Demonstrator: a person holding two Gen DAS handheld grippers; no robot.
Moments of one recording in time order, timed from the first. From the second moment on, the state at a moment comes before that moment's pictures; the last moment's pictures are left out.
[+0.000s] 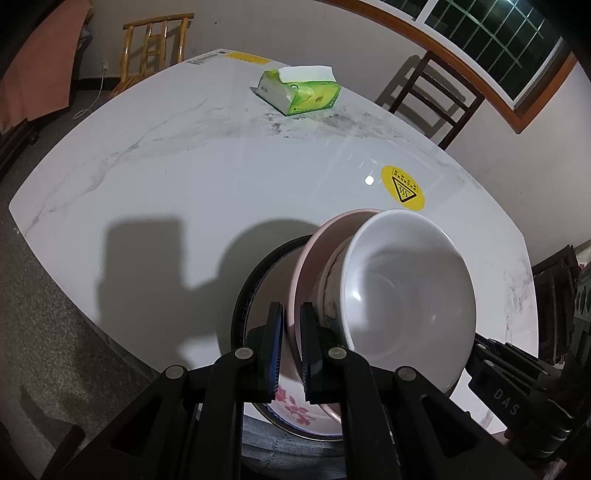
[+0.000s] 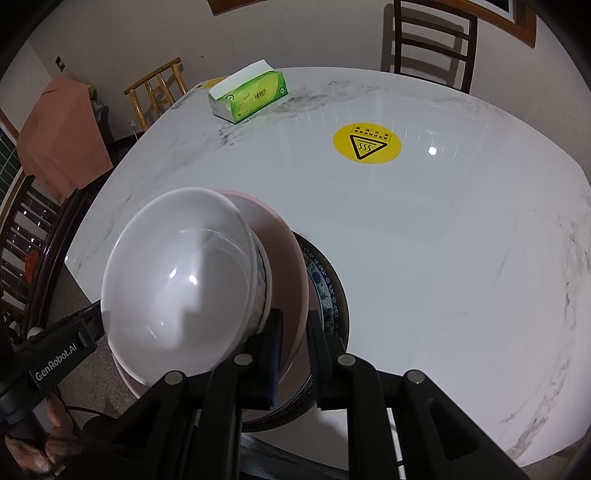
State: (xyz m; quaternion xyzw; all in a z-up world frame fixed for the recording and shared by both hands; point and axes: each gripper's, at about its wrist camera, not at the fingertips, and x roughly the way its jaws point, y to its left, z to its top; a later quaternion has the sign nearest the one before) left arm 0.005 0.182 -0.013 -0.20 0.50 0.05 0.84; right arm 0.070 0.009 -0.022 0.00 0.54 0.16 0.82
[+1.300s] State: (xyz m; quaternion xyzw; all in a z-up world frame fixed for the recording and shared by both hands) left arm -0.060 0.153 0.022 -0.10 0.41 0.08 0.90; right arm 0.004 -0.027 -0.004 -0.02 0.46 0.16 0.87
